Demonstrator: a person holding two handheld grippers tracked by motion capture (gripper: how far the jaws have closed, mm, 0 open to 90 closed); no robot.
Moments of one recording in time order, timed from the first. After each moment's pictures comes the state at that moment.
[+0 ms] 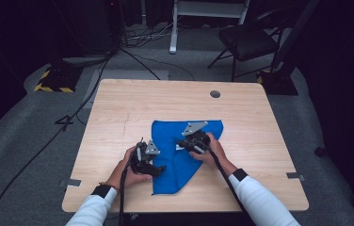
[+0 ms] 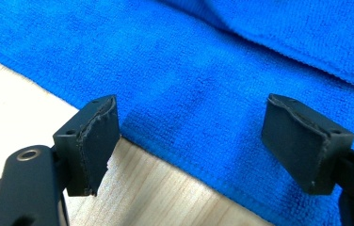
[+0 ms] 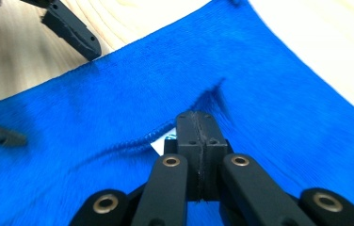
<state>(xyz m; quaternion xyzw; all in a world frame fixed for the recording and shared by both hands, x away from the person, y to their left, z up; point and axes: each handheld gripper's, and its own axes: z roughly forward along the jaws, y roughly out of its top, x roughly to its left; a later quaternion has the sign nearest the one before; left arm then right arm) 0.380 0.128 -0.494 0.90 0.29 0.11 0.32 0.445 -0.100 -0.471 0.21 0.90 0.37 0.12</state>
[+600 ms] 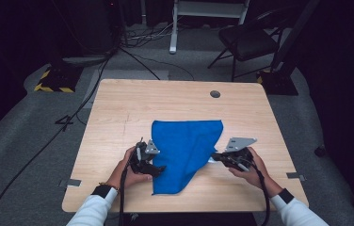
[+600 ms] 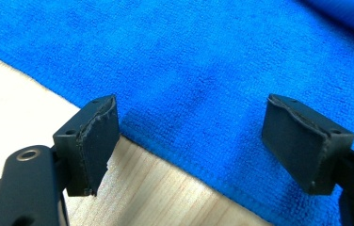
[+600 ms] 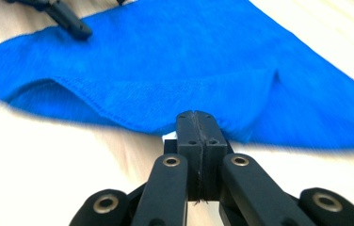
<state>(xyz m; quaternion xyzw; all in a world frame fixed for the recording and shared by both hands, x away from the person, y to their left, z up) 0.380 0.128 -0.494 0.90 0.30 0.11 0.31 0.380 -0.220 -0.449 0.21 0.89 0.39 0.12</state>
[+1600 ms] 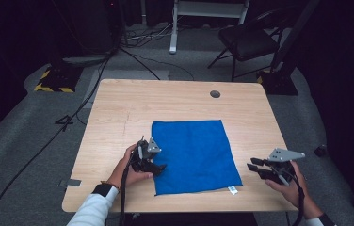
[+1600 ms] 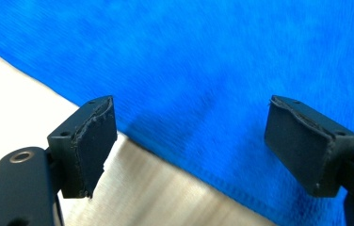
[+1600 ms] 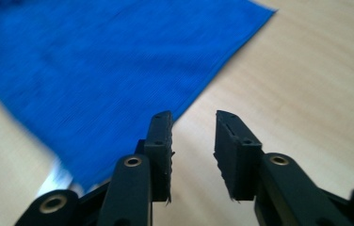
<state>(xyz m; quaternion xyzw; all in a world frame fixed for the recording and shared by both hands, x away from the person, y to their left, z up) 0.386 0.126 -0.484 0.89 0.31 0.12 0.32 0.348 -0.330 -0.452 0.33 0.85 0.39 0.16</state>
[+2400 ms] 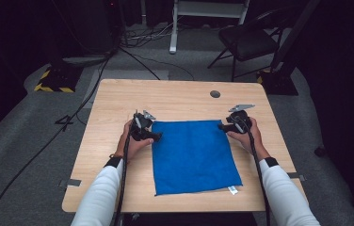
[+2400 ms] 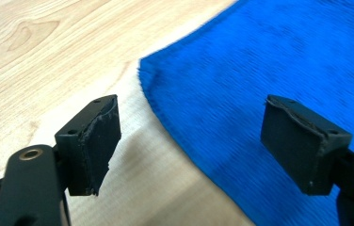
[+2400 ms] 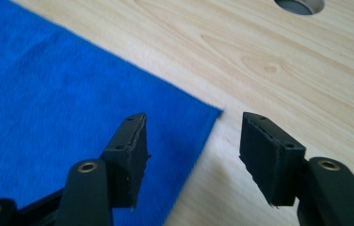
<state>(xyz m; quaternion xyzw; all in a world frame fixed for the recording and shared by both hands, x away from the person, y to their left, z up) 0.489 0.139 -0.488 0.84 0.42 0.15 0.32 0.527 -0.245 -0.476 0.40 0.83 0.34 0.18</state>
